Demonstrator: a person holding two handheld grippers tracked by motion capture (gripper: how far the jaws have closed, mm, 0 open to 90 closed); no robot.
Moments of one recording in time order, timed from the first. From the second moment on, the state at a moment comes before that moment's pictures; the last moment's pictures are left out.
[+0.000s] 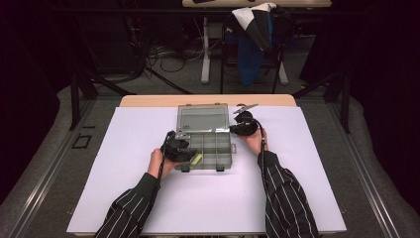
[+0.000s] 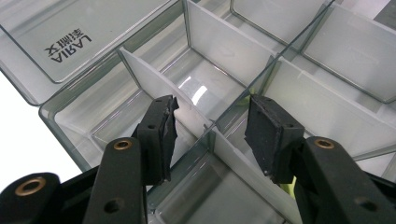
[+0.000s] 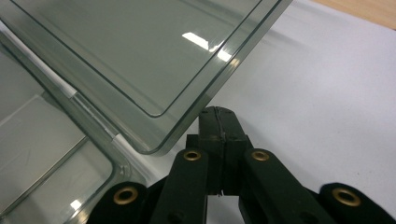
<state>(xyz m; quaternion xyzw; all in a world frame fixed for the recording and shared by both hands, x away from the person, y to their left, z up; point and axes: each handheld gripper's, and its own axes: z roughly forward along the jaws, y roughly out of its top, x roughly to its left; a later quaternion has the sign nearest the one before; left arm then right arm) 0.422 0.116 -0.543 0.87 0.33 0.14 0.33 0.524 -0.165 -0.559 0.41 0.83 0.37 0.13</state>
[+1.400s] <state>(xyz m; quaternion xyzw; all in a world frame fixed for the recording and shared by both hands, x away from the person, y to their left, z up) 0.422 0.115 -0.543 0.87 0.34 0.14 0.33 0.521 -0.165 -0.545 0.39 0.80 0.42 0.18</state>
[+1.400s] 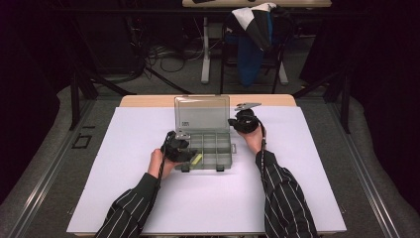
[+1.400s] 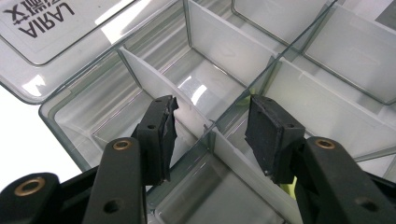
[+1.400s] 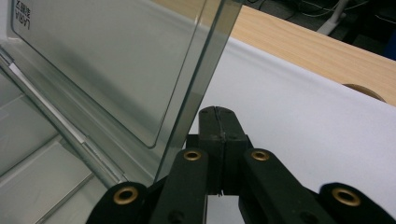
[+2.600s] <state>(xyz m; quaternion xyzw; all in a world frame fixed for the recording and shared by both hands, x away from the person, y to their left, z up) 0.424 0.119 -0.543 0.87 0.34 0.13 0.34 0.515 -0.168 -0.534 0.35 0.80 0.45 0.19</state>
